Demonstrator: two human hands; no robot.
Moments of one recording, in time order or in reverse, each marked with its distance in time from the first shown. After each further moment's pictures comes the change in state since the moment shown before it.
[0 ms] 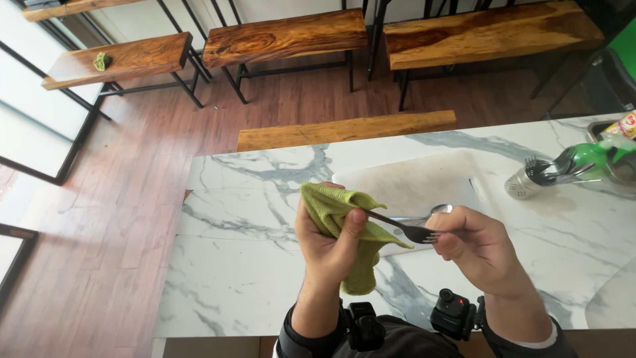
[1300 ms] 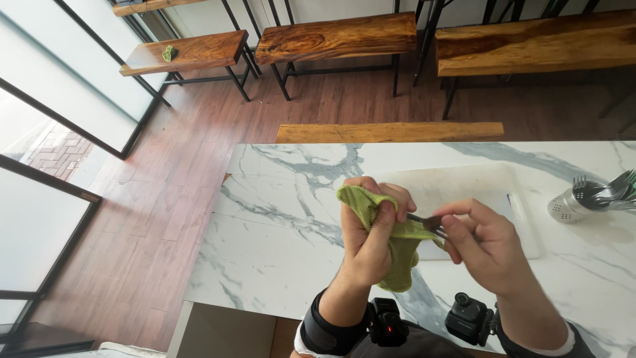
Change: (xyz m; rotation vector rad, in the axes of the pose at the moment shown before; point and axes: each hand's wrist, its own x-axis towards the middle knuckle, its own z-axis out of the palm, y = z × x) left_hand -0.004 0.011 0.043 -0.203 -0.154 0.150; right_hand 0.008 0.010 -0.003 -0.184 0.077 0.213
